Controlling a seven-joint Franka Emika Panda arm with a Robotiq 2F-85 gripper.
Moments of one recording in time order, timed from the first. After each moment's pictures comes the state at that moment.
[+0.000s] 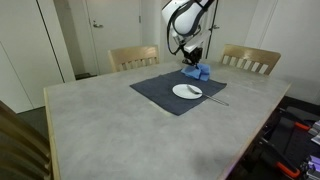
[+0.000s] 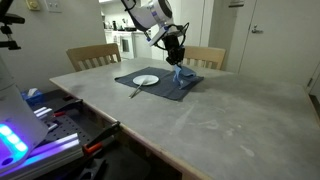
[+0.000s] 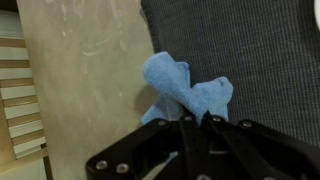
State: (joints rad) arm 0.17 0.67 -0.19 -1.71 -0.48 2.04 0.53
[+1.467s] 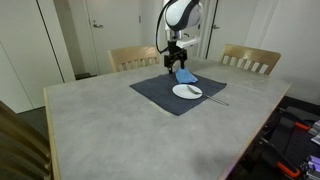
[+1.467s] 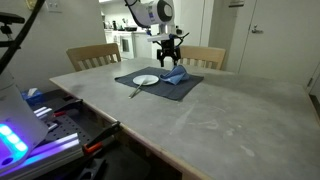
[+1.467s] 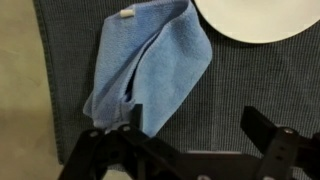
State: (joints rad) arm 0.06 0.69 -0.03 -1.68 -0.16 2.29 0.11
